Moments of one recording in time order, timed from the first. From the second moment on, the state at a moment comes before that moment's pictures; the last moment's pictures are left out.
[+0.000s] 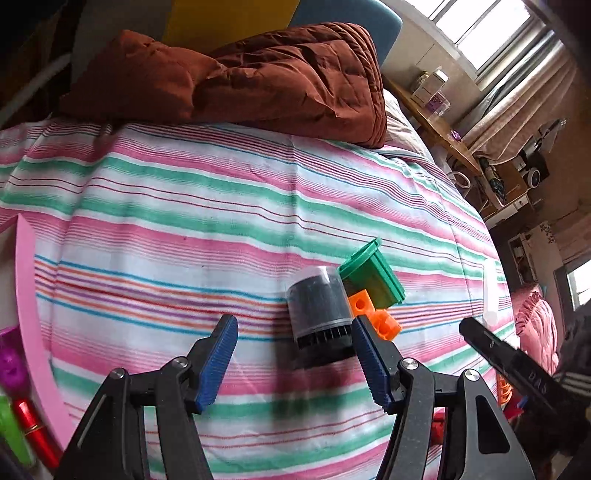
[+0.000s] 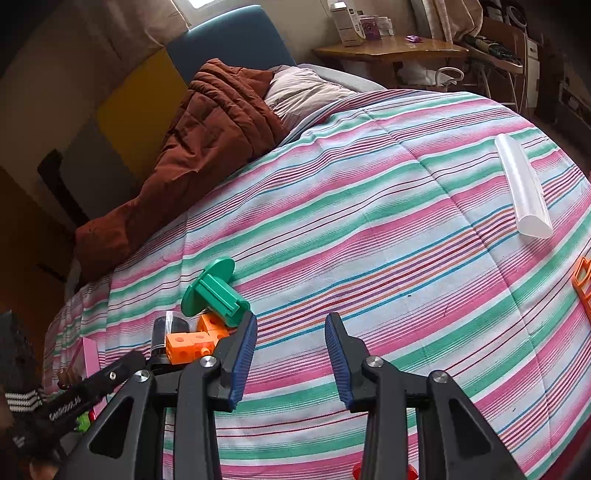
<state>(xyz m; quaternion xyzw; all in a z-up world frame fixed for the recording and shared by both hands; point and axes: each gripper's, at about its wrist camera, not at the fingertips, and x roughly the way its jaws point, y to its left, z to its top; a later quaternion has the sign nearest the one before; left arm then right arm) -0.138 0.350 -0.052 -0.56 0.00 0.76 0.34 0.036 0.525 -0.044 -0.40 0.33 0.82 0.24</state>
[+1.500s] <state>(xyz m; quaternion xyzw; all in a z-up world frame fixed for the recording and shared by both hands) -0.038 0.289 -0.084 -0.52 0.05 0.76 0.39 -0.042 0.478 -0.053 -0.50 0.14 0.84 0.14</state>
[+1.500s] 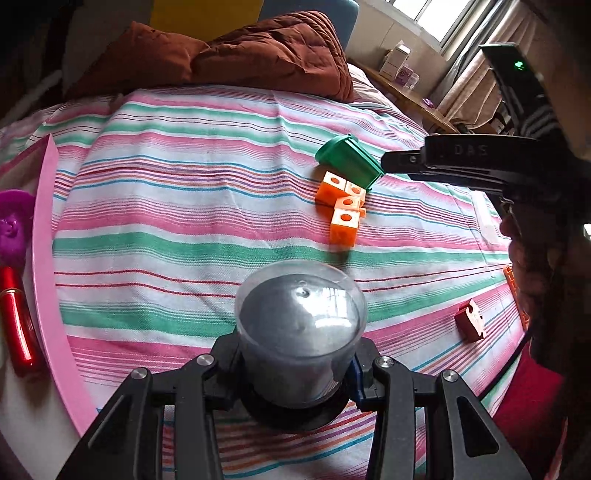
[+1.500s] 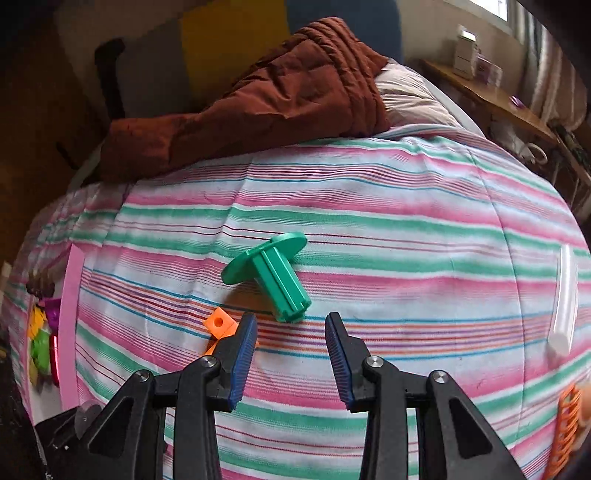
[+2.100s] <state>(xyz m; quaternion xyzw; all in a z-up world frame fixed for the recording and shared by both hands) -0.037 0.282 -0.086 -0.51 0.04 0.76 0.40 -0.072 0.483 -0.099 -0.57 0.08 0.80 0.16</state>
